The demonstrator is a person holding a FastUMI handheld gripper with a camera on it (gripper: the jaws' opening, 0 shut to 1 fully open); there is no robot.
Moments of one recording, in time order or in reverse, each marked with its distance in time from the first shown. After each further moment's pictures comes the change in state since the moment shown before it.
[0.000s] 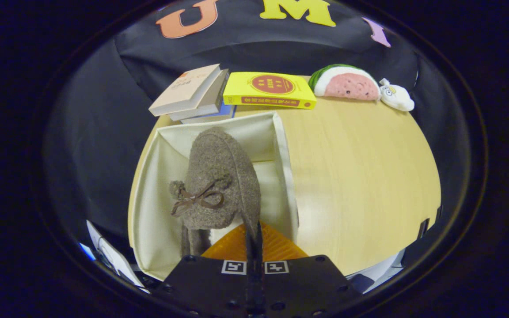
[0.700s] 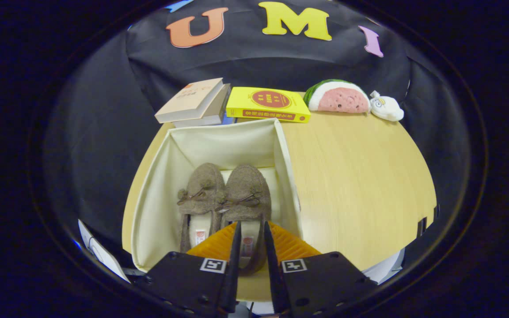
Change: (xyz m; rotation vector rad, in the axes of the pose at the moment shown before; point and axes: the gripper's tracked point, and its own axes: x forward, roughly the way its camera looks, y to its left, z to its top) arm -0.027 0.011 -0.009 -0.016 -0.130 0.016
